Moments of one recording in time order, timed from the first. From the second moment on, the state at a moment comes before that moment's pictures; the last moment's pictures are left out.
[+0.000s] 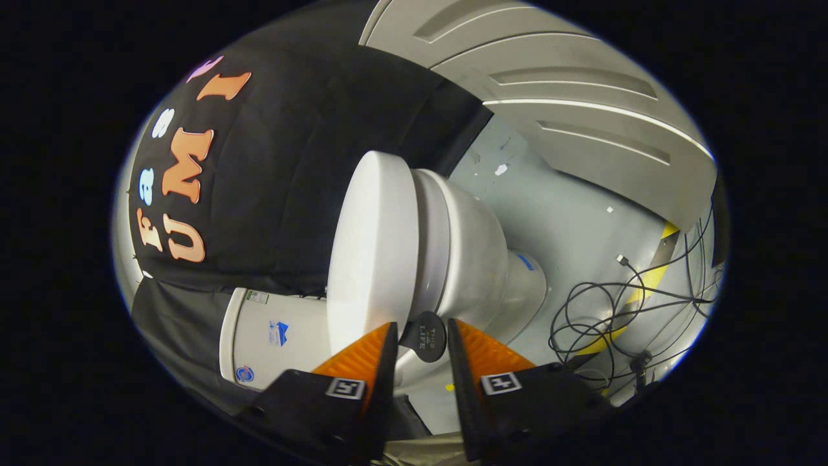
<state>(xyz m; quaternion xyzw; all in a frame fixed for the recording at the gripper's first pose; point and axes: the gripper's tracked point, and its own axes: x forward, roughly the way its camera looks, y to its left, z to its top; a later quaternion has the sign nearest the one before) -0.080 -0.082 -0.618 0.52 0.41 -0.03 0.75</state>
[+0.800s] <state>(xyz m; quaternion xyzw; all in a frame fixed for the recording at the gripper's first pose) -0.075 -0.081 -0.615 0.52 0.39 -0.04 0.76</state>
